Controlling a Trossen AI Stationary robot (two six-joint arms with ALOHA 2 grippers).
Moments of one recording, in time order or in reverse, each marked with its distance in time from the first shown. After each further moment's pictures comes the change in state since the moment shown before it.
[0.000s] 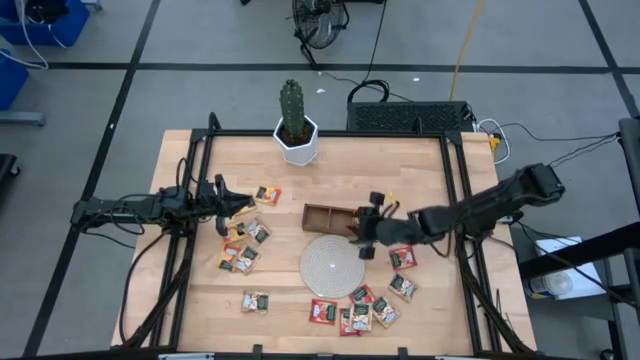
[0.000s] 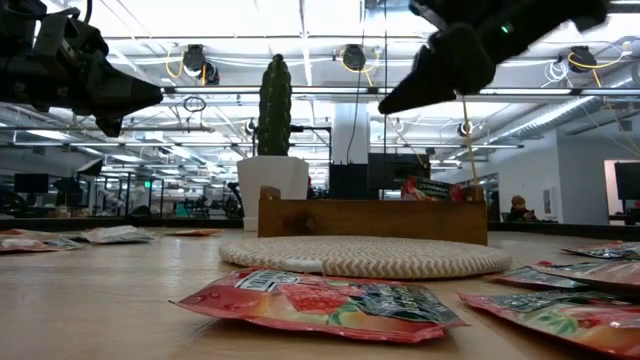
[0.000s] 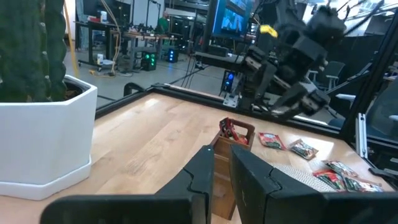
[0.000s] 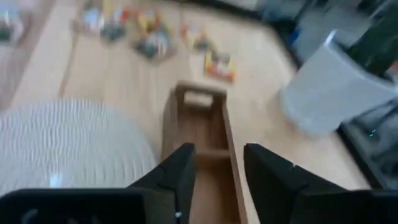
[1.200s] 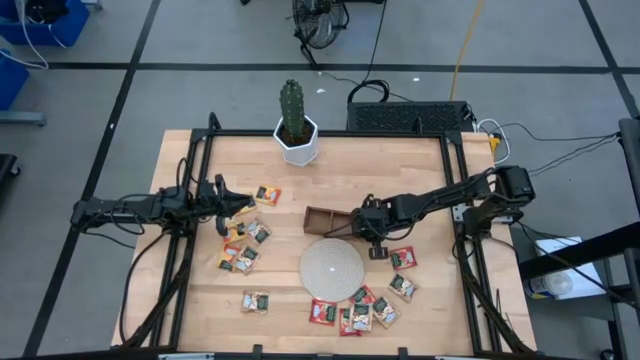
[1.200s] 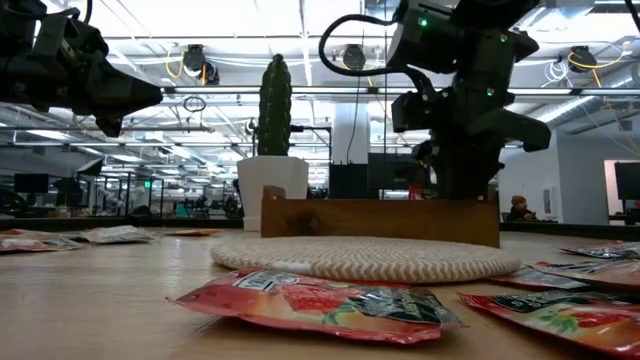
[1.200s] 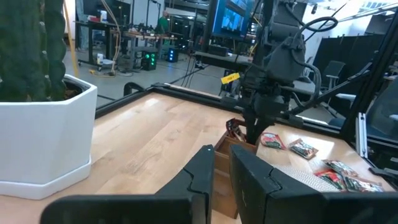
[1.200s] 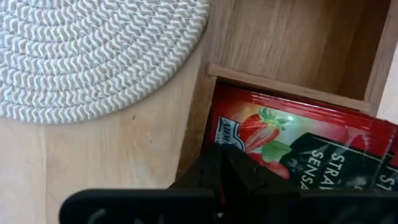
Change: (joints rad) left arm 0.000 0.000 0.000 0.000 0.000 0.000; right arm -0.182 0.241 0.160 -0.568 -0.527 0.038
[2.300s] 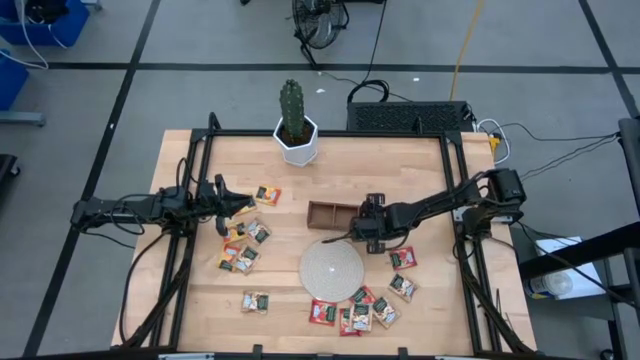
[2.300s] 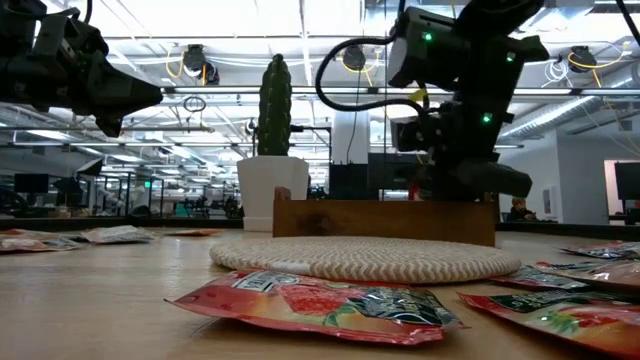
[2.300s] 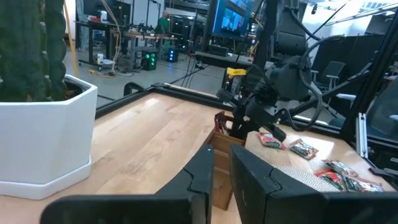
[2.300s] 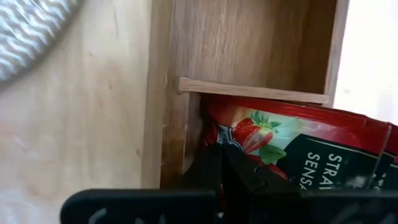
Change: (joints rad) left arm 0.000 0.000 0.000 0.000 0.000 0.000; right arm 0.053 0.086 -0.002 -0.049 0.372 0.051
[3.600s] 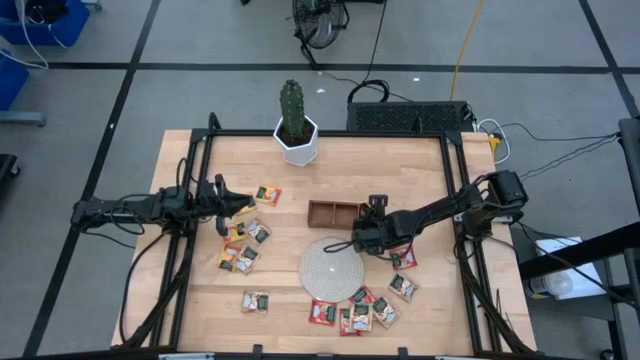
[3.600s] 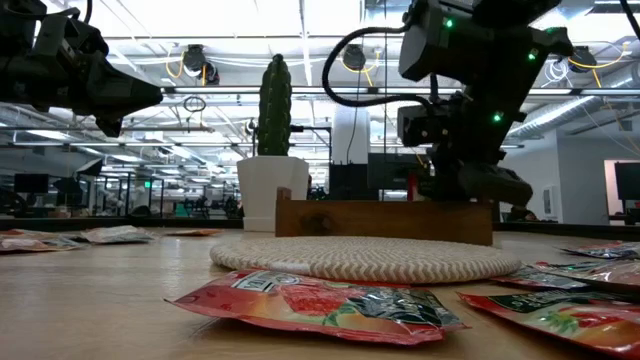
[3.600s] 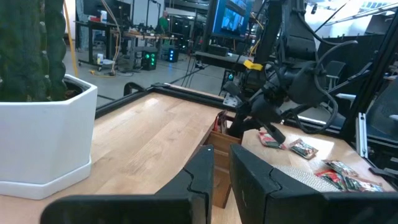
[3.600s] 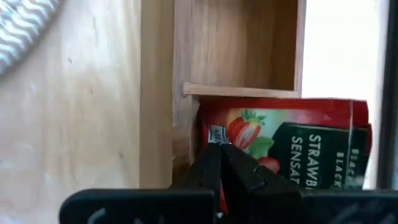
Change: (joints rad) left arm 0.000 0.000 0.000 0.000 0.000 0.000; right arm 0.075 -0.014 -0.001 0.020 0.181 0.053
